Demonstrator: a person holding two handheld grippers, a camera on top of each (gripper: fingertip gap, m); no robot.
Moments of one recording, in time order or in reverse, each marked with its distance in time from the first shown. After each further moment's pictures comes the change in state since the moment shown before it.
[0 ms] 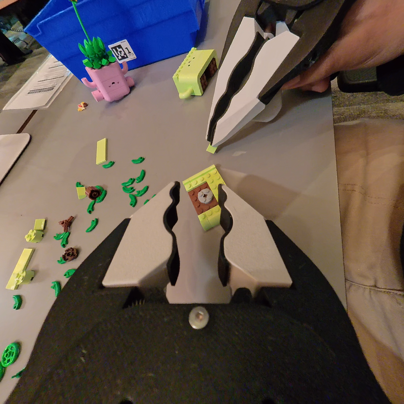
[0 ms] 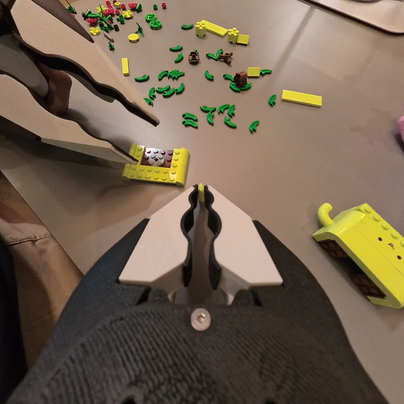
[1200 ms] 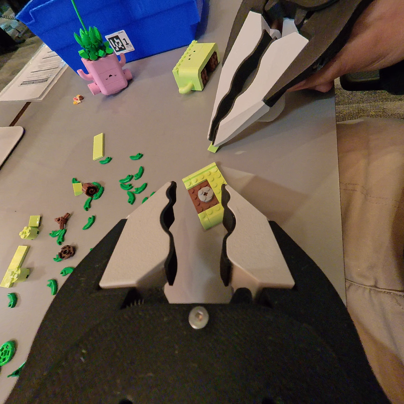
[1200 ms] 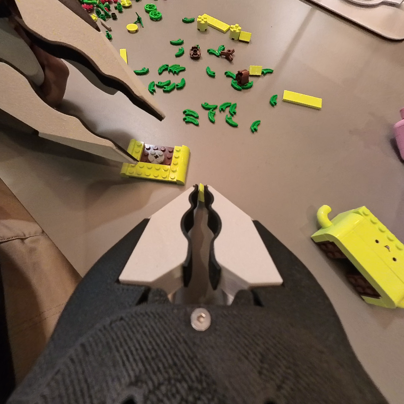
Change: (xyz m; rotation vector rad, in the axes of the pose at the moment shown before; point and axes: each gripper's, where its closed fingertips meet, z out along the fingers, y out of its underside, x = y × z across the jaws) left arm -0.001 0.003 0.002 -0.022 0.009 -0.018; right arm -0.001 0.002 0.002 -0.016 0.023 -0.039
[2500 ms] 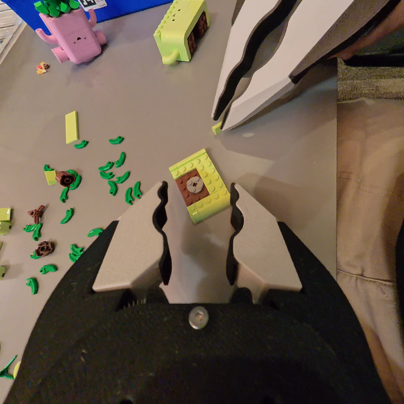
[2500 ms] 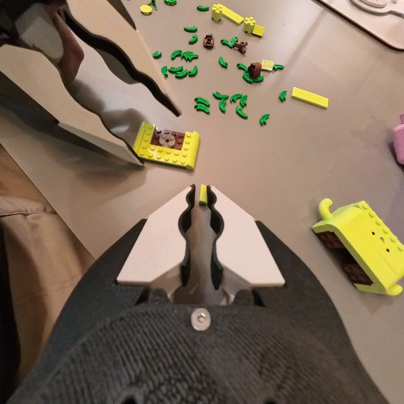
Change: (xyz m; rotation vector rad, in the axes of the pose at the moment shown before) left arm 0.010 0.014 0.008 -0.115 0.055 -0.019; right arm -0.009 0.009 -0.010 -0.018 0.000 -0.075
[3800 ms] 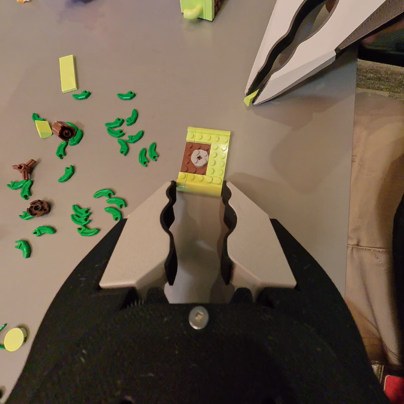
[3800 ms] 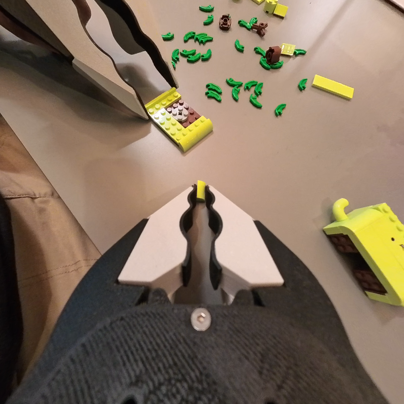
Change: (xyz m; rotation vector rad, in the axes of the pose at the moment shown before) left arm -0.020 0.030 -0.014 -0.059 0.077 -0.138; right arm -0.006 0.010 0.002 -0.042 -0.074 -0.018
